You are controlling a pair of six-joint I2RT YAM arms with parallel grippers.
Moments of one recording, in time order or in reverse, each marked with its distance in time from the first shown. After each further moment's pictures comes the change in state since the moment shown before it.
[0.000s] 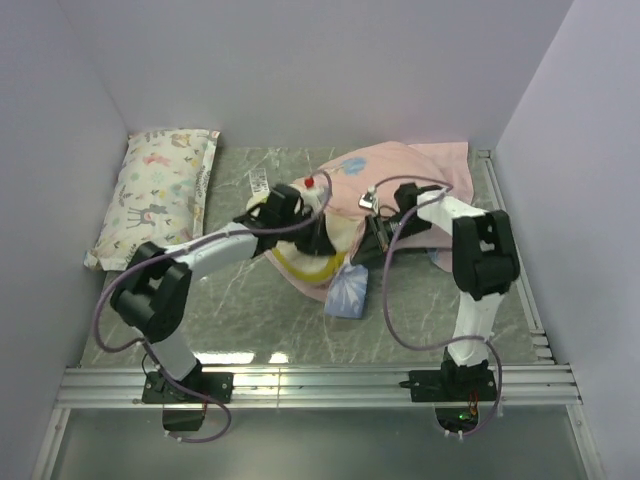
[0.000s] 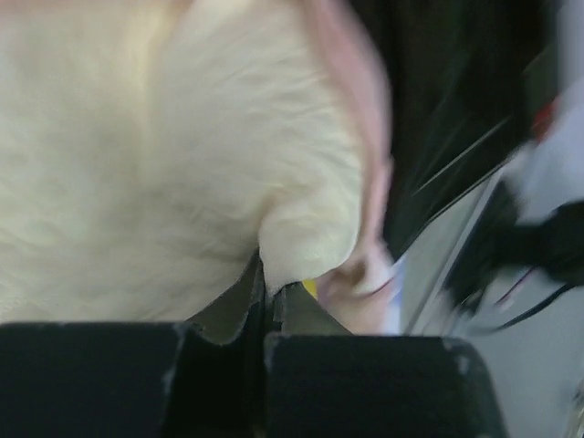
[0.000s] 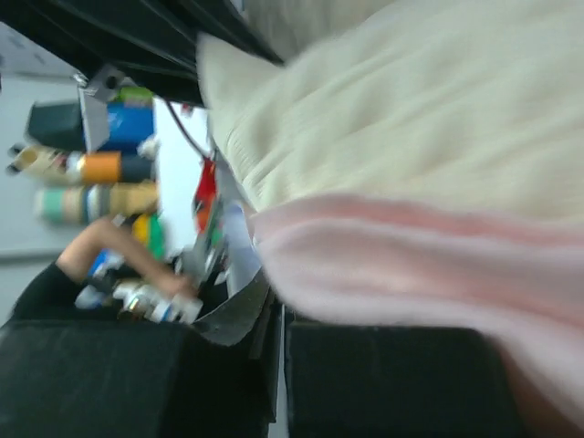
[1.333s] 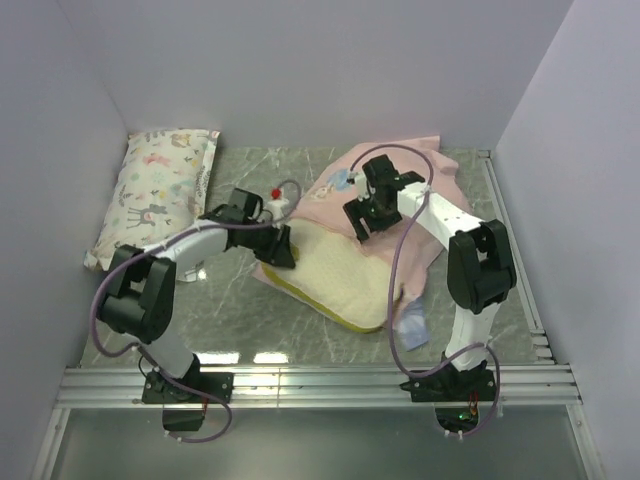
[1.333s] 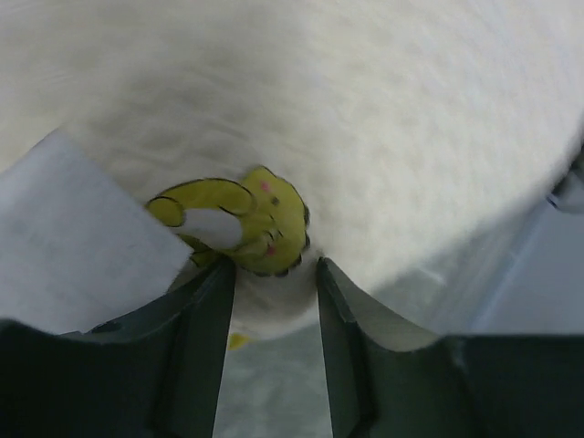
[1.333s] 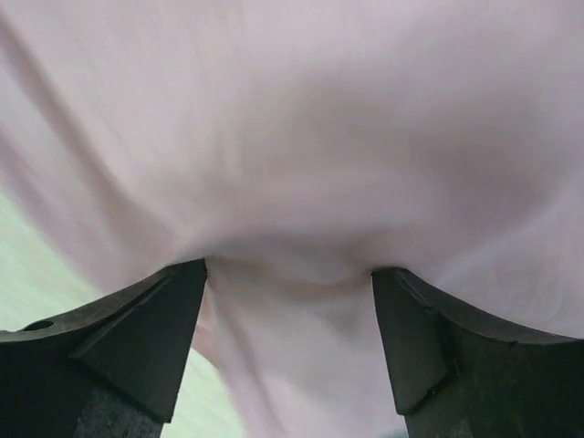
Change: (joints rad) left arm 0.241 -0.013 -0.114 -0.318 0.104 0.415; right arm 0.195 -0.023 0.145 0.173 1.218 0.161
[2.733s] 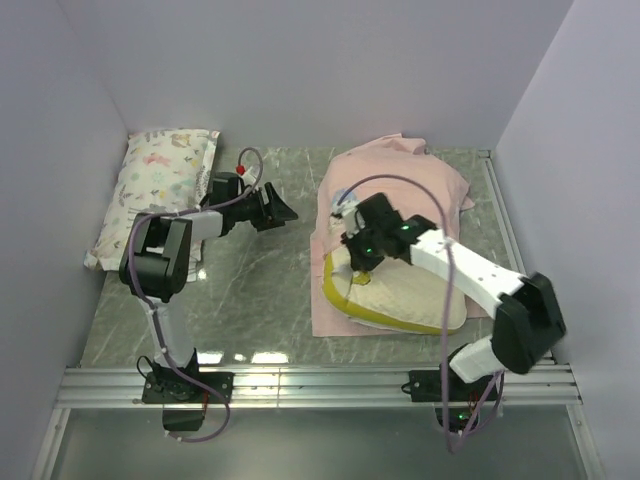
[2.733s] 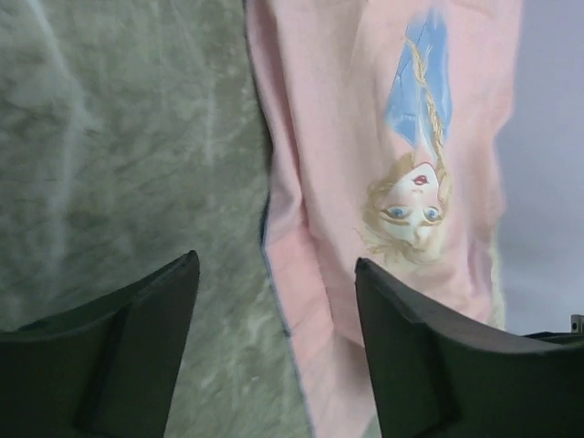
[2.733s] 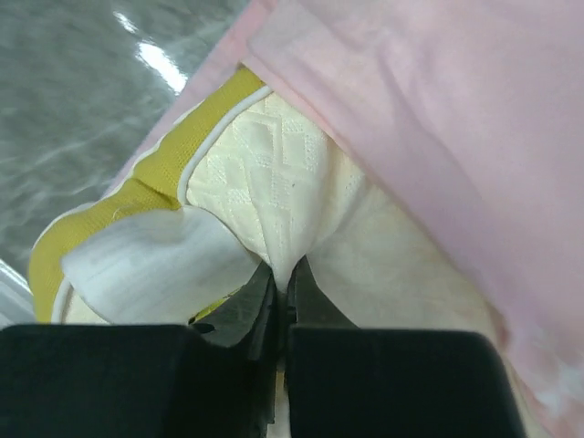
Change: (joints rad) left arm 0.159 0.275 0.101 0.543 0.073 -0.612; right arm 0.242 -0.359 -0.377 0.158 -0.061 0.056
